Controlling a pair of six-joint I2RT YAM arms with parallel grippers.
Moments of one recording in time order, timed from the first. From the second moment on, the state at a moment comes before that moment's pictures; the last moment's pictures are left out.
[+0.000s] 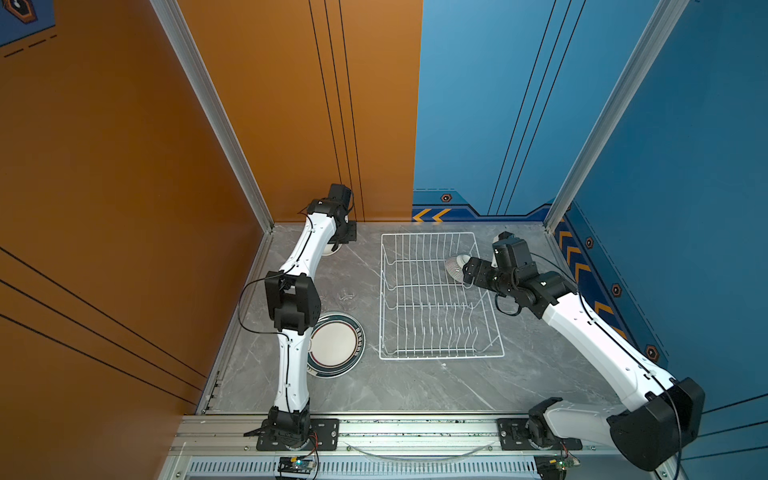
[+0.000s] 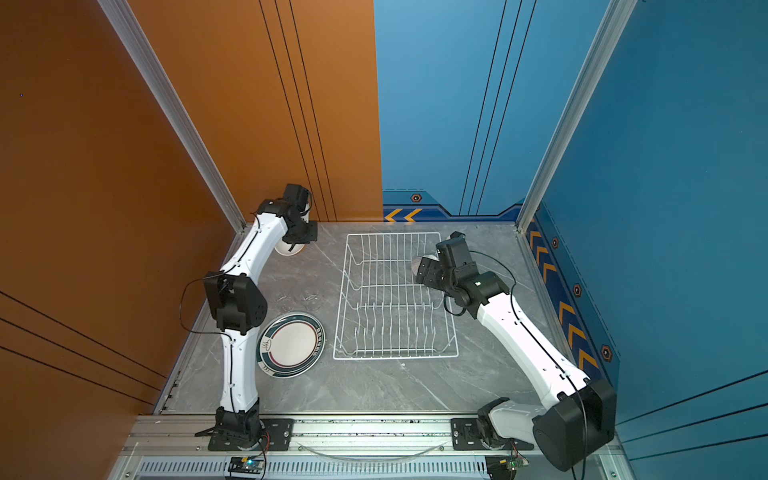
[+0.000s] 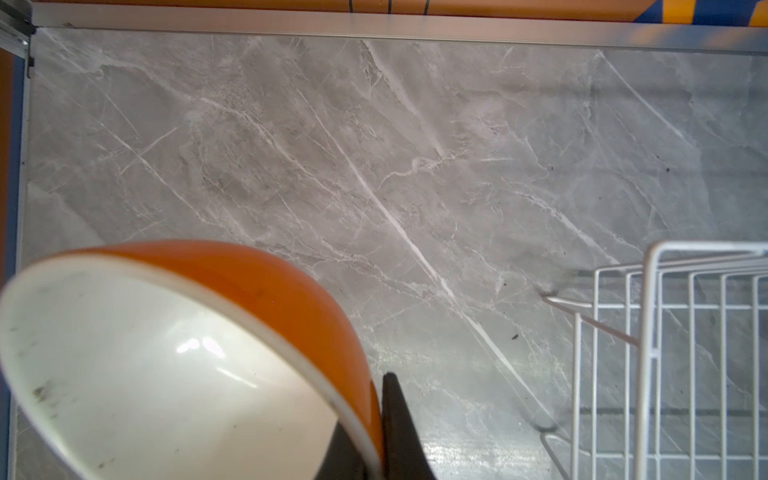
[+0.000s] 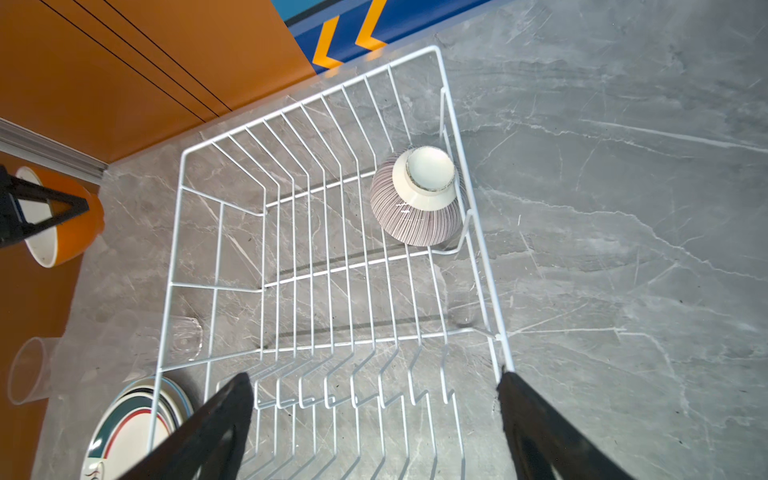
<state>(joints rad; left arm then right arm) -0.16 2.32 2.37 -1.14 -0.10 -0.21 0.42 1.30 1.19 -0.67 0.11 0.60</state>
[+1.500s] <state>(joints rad) -0.17 2.40 2.32 -1.23 -0.05 -0.18 0.38 1.79 1.47 -0.73 0.10 0.46</state>
